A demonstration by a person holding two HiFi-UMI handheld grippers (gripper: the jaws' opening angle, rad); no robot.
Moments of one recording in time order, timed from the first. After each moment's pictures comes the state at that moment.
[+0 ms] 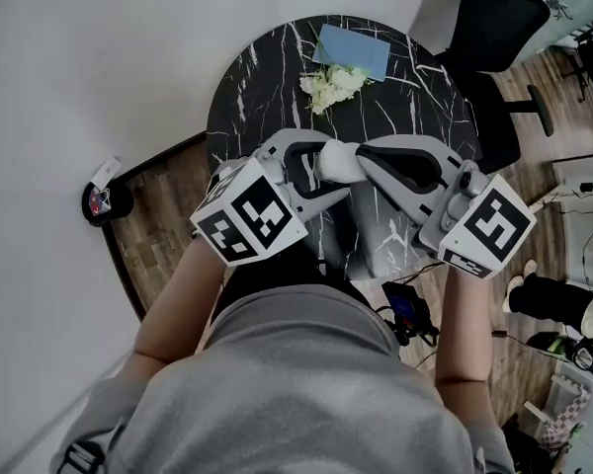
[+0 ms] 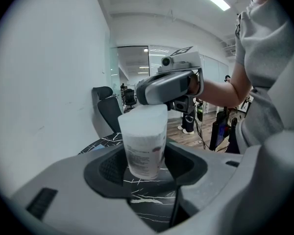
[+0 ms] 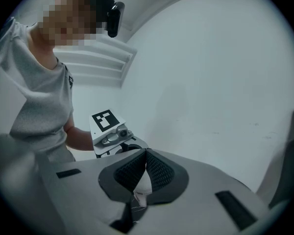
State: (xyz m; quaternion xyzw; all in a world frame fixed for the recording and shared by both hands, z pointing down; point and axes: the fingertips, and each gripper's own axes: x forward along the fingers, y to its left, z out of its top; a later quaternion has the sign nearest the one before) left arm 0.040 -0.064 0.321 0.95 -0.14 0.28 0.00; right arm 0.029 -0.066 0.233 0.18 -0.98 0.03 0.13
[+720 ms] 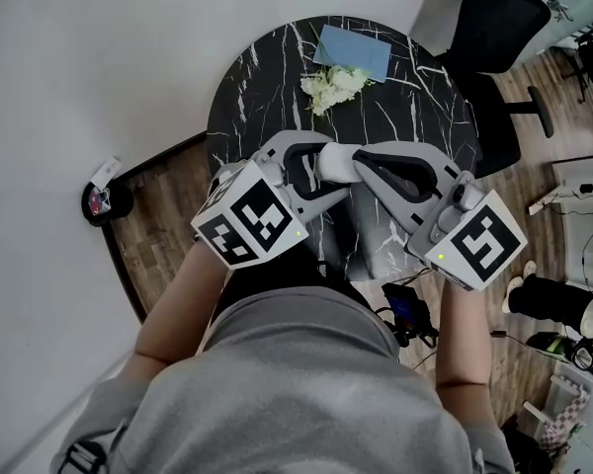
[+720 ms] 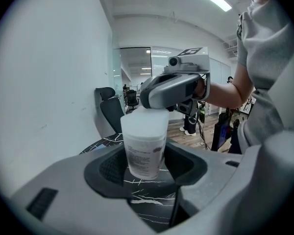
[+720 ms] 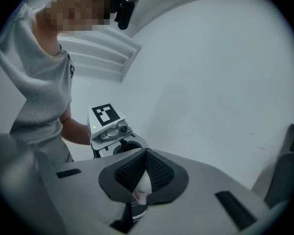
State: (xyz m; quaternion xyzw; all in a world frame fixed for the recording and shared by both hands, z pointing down) left arm 0.038 -0.066 0.320 0.95 -0.16 0.27 0.01; right arm 0.023 -0.063 0.237 0.20 -0.97 -0.01 0.15
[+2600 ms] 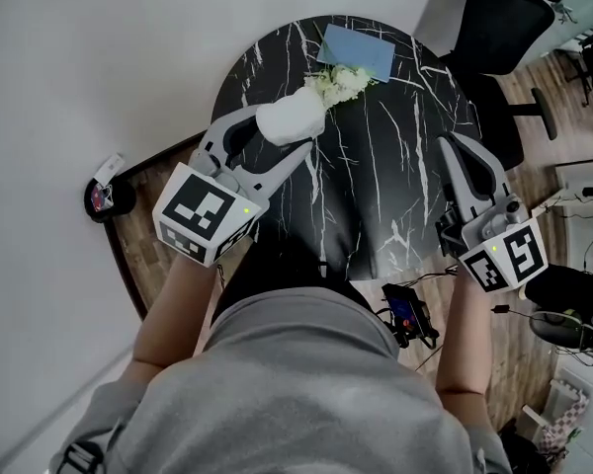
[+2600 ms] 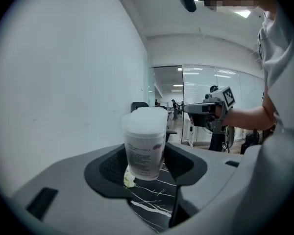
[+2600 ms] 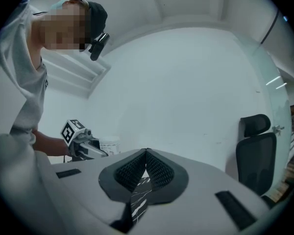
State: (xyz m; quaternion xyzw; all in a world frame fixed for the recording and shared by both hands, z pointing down) left arm -0.031 -0.108 0.284 0.93 -0.34 0.15 0.05; right arm 0.136 -0.095 0.225 0.40 -0.91 0.03 0.03
